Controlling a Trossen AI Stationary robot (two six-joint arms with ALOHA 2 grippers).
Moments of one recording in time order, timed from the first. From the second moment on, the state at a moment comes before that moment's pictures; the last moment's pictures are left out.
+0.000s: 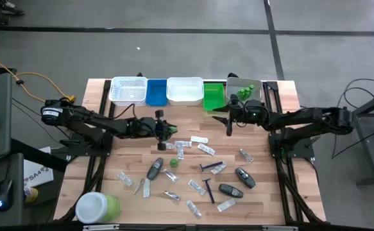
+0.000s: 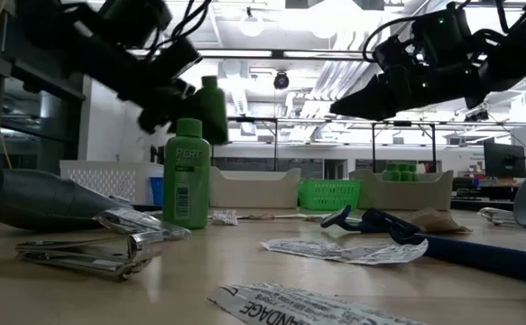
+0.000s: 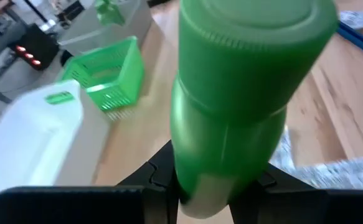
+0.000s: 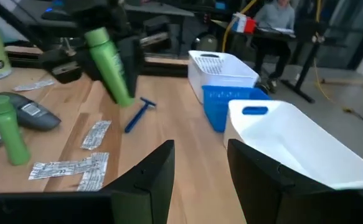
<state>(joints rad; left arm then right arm) 0.02 1.38 0.55 0.43 -0.28 0.29 -0.35 1.25 0.33 0.78 -0.16 -0.17</state>
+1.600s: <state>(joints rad) 0.12 1.38 0.66 0.21 -0.45 0.15 -0.27 1.73 0.80 0.92 -0.29 -0.36</state>
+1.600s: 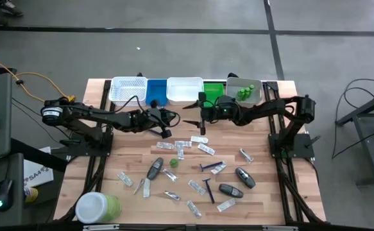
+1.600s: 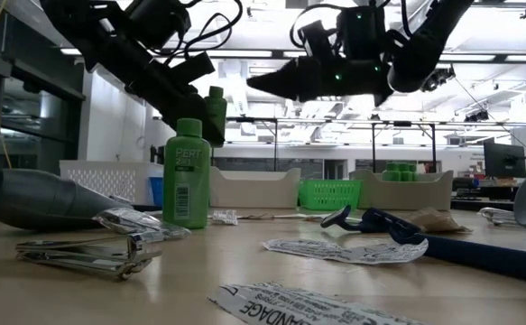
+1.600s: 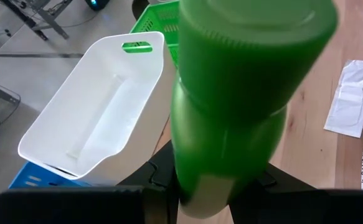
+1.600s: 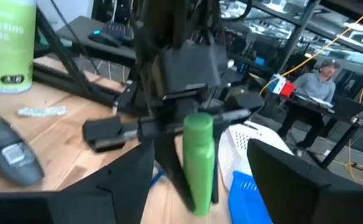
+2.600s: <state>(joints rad) 0.12 1.38 0.66 0.18 -0.42 0.15 -0.27 1.95 1.01 0.92 -0.39 -0.29</state>
